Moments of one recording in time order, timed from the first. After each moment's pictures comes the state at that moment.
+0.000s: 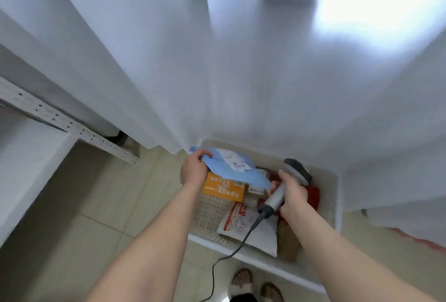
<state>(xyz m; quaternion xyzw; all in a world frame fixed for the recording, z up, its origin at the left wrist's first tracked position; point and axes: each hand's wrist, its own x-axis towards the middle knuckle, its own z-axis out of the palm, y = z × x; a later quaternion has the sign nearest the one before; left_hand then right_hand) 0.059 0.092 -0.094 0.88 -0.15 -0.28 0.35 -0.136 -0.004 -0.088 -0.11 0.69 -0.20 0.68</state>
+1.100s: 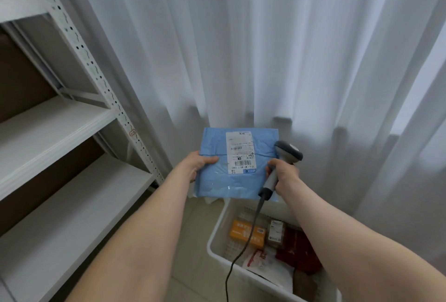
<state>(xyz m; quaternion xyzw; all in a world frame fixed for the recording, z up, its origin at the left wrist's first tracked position) 0.025 0.240 0.288 0.73 -0.07 -0.42 0.53 -0.141 0.107 0.248 -0.29 0.52 -0.28 0.75</state>
